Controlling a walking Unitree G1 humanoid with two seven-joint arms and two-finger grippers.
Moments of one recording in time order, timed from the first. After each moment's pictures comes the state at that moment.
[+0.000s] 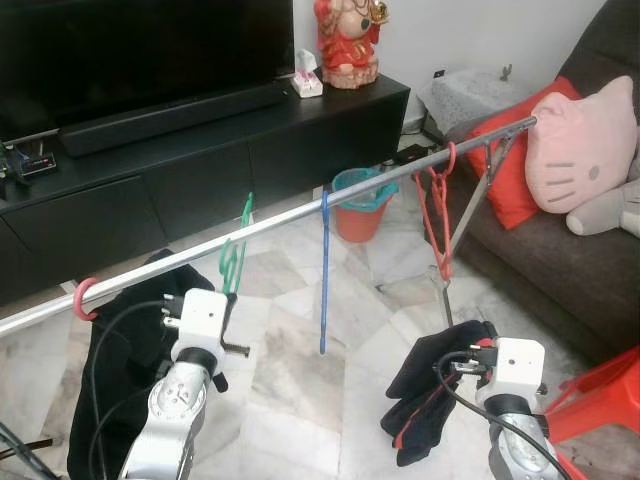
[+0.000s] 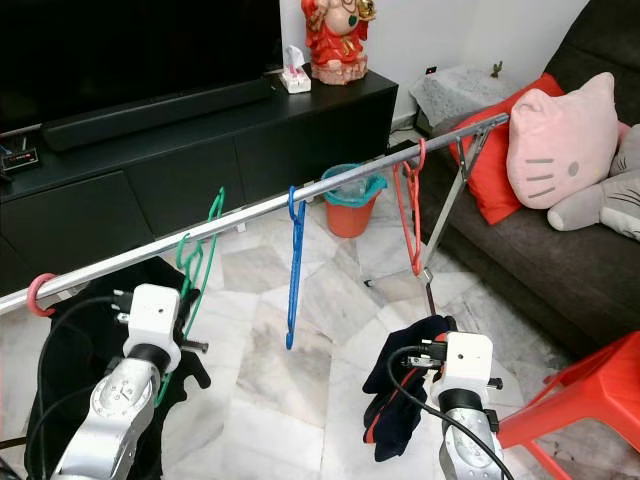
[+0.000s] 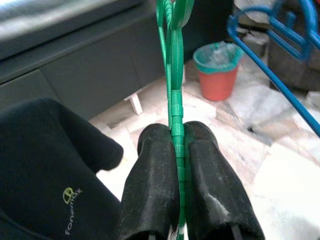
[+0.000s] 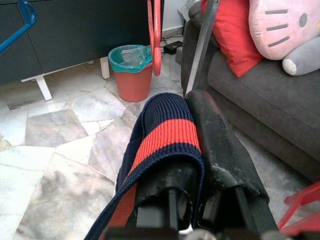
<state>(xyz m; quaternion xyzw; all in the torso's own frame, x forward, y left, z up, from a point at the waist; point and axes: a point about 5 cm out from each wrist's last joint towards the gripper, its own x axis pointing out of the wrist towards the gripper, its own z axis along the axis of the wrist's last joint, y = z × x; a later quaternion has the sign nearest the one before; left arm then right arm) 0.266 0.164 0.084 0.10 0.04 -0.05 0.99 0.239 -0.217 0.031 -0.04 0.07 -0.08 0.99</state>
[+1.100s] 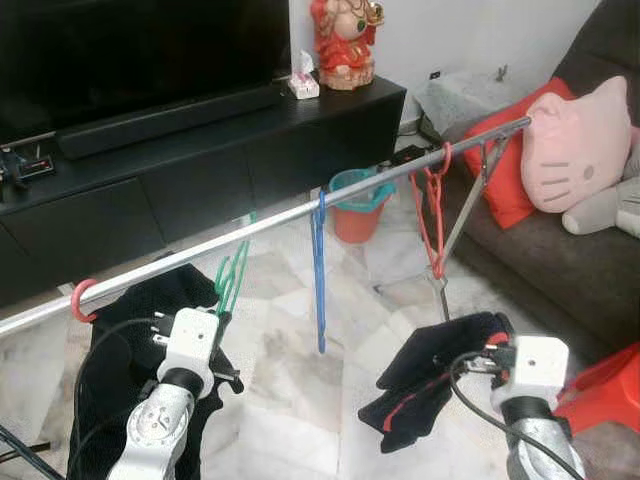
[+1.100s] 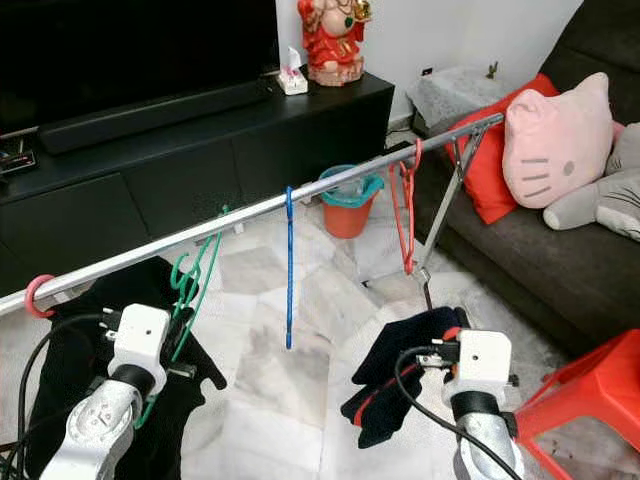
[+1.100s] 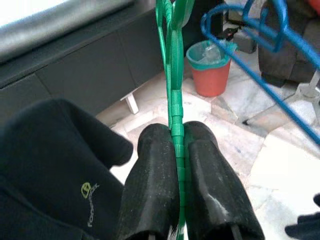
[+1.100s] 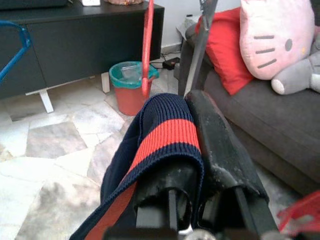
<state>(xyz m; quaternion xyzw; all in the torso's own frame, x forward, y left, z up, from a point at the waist) 0.248 0.172 0.094 0.11 0.04 -0.06 0.99 0.216 -0.219 0.070 -0.05 0.04 -0.07 1.00</state>
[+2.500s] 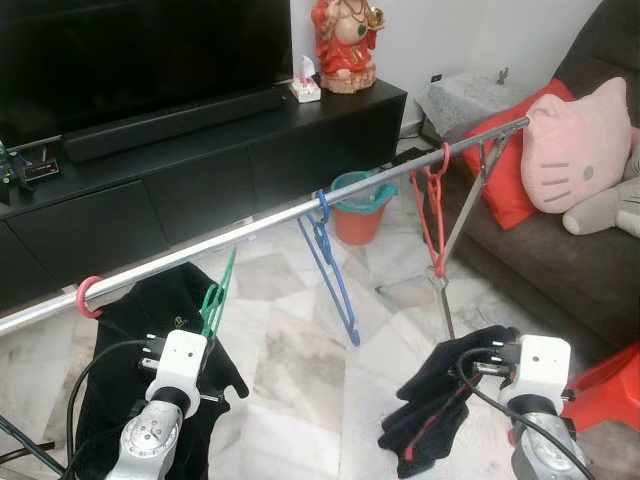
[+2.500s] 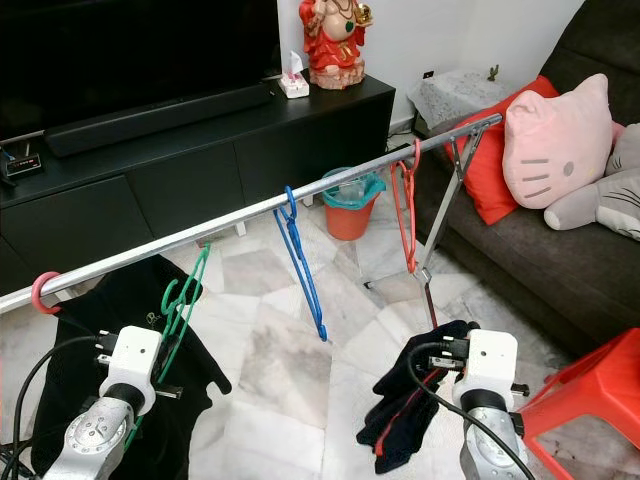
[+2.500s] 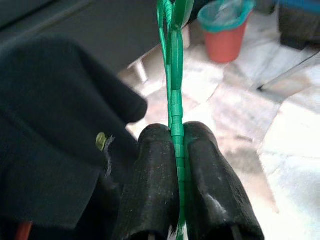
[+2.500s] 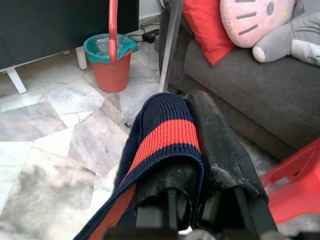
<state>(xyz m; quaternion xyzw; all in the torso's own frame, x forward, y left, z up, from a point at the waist) 0.248 0.193 0.046 0.13 0.10 -0.05 0.99 0.234 -0.235 0.047 -0.05 0.10 -0.12 0.99</state>
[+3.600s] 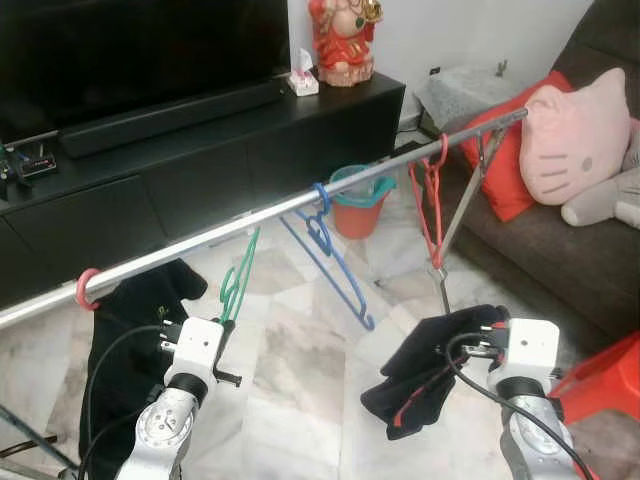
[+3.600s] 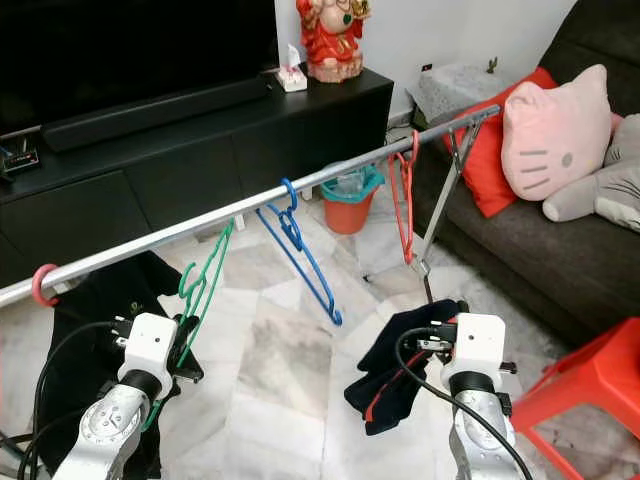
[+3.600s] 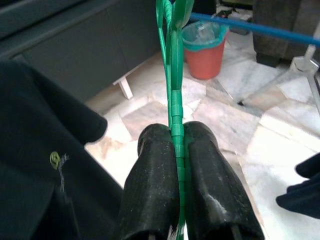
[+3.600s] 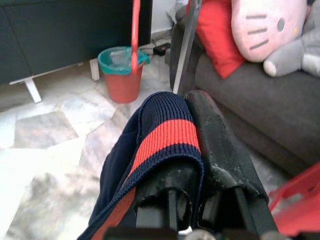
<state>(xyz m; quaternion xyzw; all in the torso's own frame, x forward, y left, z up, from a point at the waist) 0.256 0.176 0.052 0.11 0.07 -0.08 0.99 0.246 -0.220 0.053 -0.05 0.07 -0.09 0.99</state>
